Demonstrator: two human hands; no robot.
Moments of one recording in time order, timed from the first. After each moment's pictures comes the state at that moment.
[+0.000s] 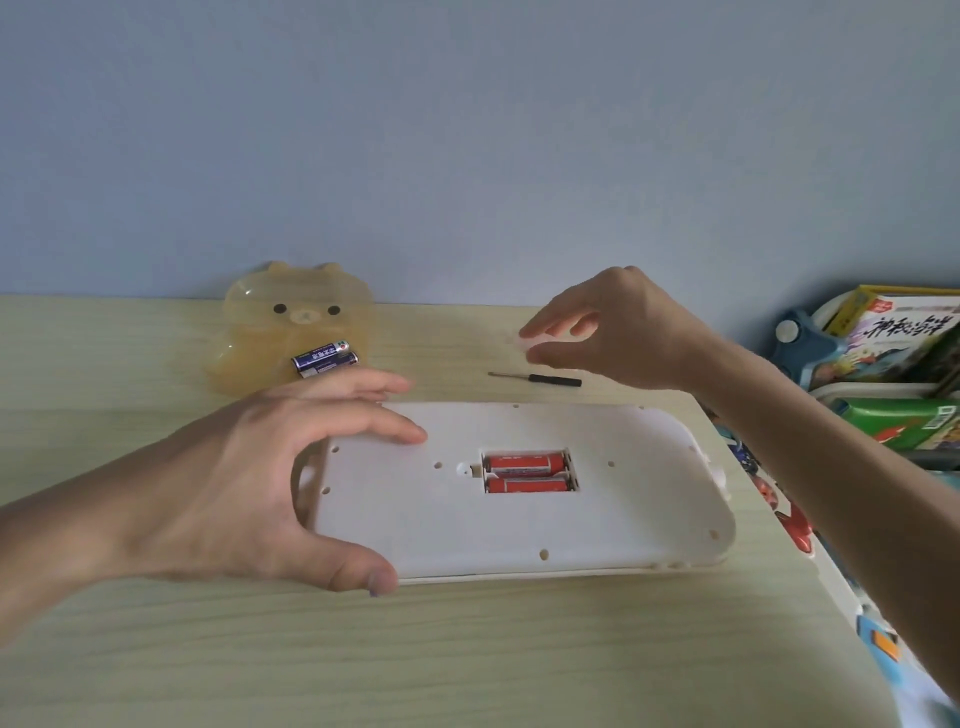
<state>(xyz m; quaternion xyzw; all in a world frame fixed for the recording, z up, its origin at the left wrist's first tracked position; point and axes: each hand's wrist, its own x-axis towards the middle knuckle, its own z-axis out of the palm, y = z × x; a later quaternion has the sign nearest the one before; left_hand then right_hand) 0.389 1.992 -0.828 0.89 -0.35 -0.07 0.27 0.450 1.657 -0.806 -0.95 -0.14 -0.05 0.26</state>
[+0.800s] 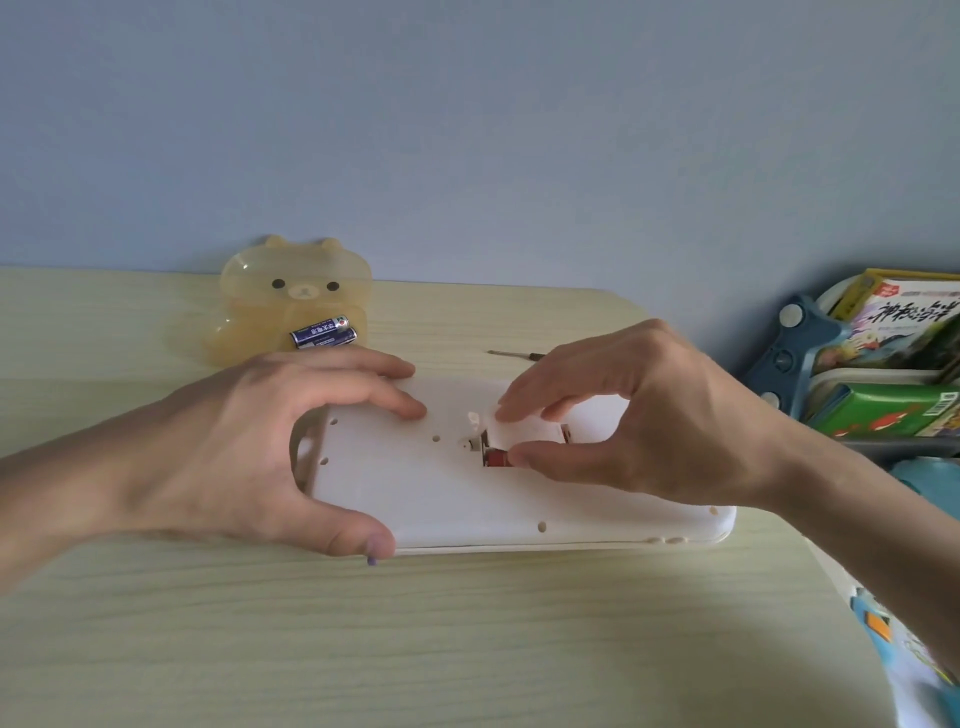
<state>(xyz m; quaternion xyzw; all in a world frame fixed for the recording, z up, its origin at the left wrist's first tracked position) 0.391 1.989 -0.826 0.90 -0.35 -0.06 0.25 0.353 1.685 -0.800 -0.92 -0.25 -0.01 0.31</state>
